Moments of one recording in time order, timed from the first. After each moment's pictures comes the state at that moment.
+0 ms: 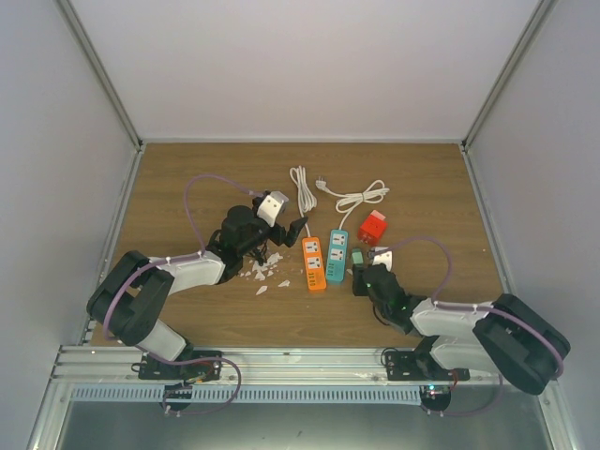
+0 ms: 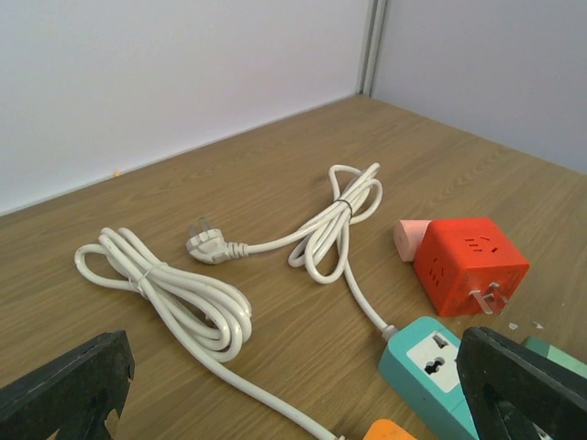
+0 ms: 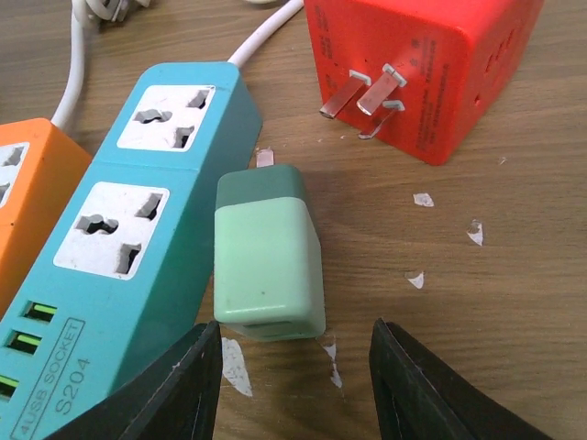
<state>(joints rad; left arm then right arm) -0.56 1.53 0.64 0.69 0.18 -0.01 0.75 1.20 0.16 0.39 0.43 0.56</state>
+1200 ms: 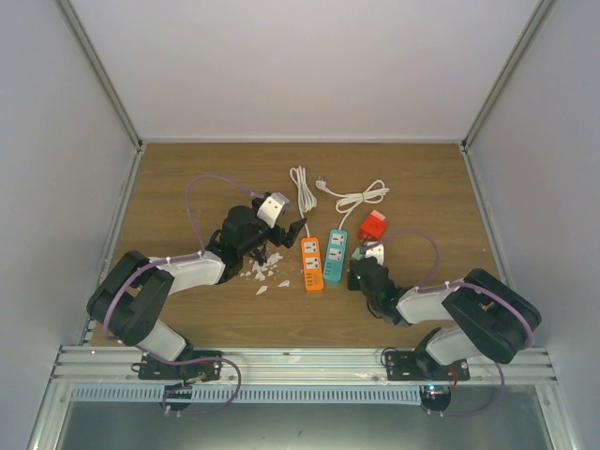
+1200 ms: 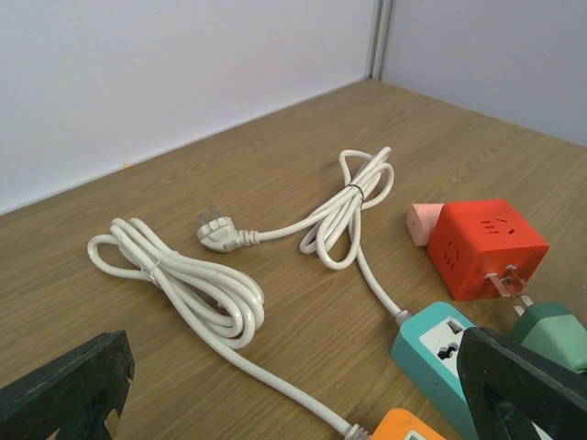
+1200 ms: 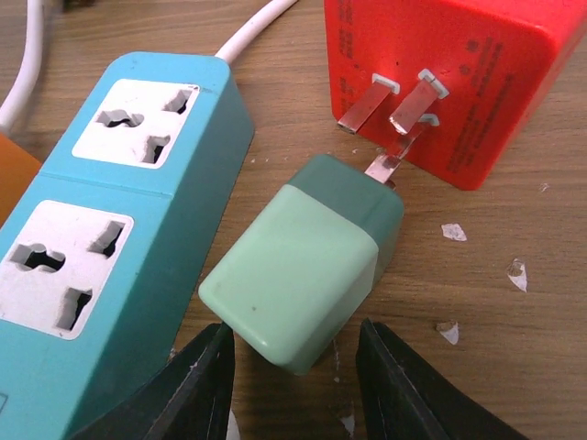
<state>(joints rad) -0.56 1.53 0.64 0.66 0.16 0.03 0.74 1.43 0.24 0.50 0.45 0.53</state>
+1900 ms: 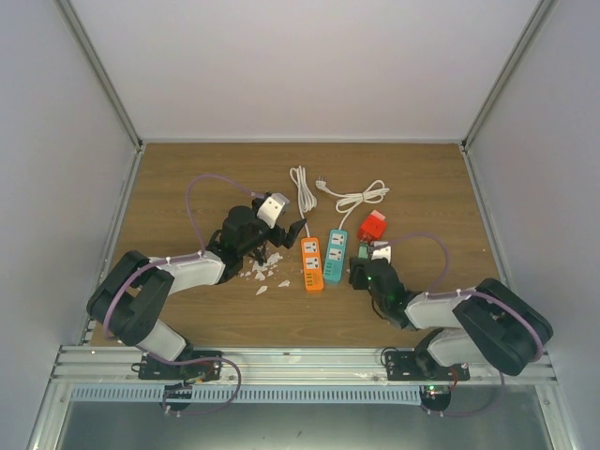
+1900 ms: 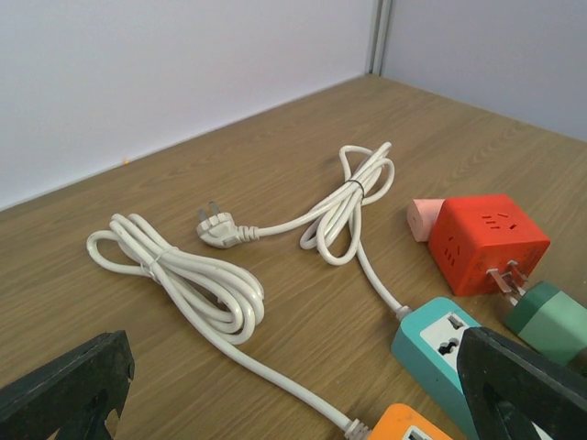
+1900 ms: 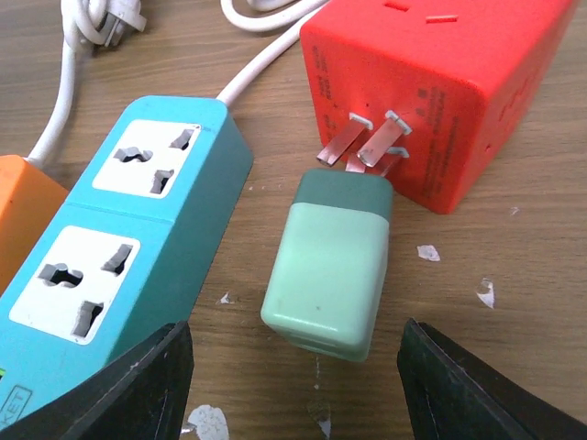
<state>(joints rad) -0.56 1.53 0.64 0.65 0.16 0.04 0.68 1.34 0.17 0.57 0.38 0.49</state>
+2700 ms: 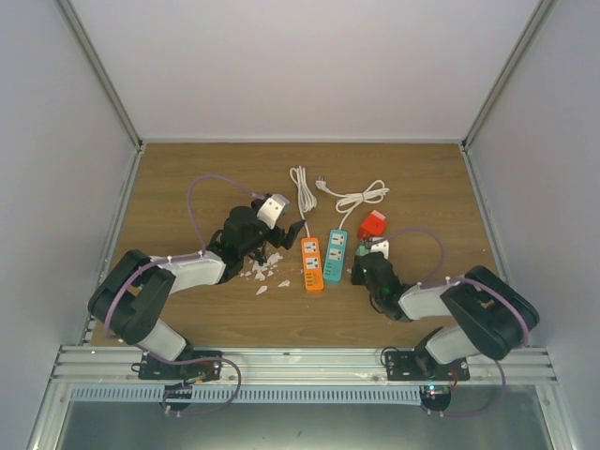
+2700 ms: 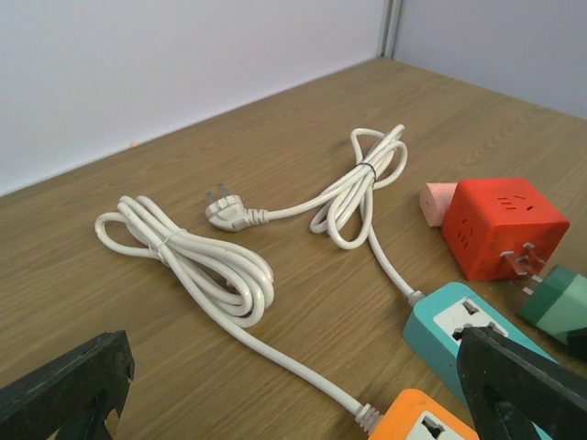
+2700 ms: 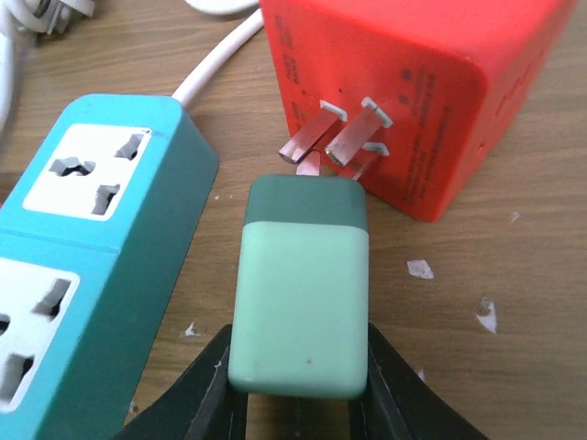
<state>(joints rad) -0.56 1.54 0.64 0.63 0.14 0.05 0.64 1.48 0.24 0.58 0.39 0.50</state>
